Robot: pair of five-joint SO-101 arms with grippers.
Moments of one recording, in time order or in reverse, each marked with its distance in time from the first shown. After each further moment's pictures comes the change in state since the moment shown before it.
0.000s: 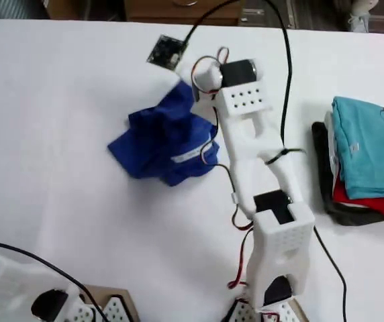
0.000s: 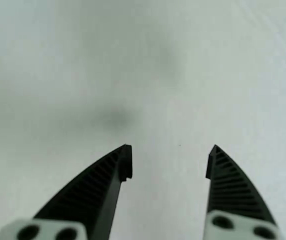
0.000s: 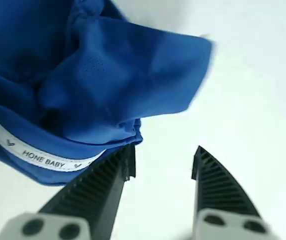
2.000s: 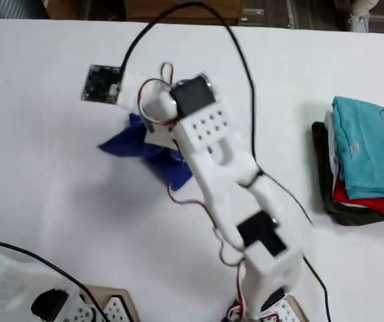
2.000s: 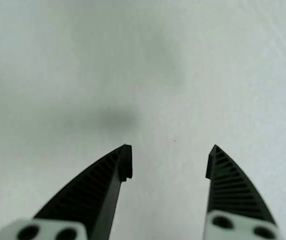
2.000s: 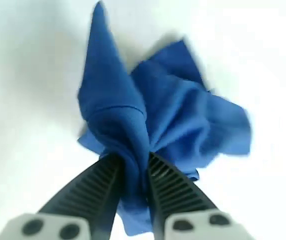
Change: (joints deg) left arm 0.5 0.1 1.1 0.0 0.0; right arm -16.6 -11.0 1.4 8.9 0.4
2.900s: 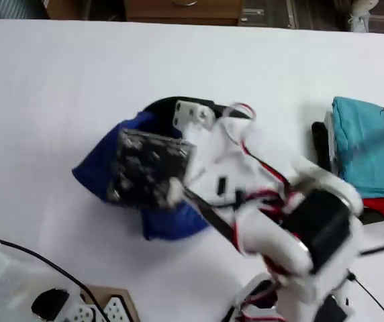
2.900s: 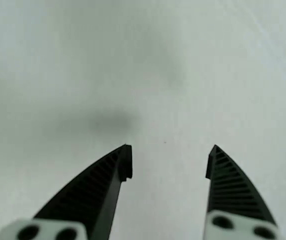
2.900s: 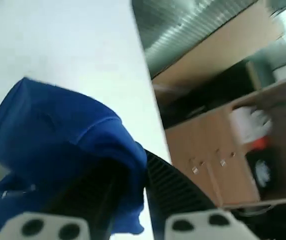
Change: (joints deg) left arm 1.7 0.0 0.0 0.0 0.0; right arm -10.8 -38.7 4.7 -8.7 -1.1
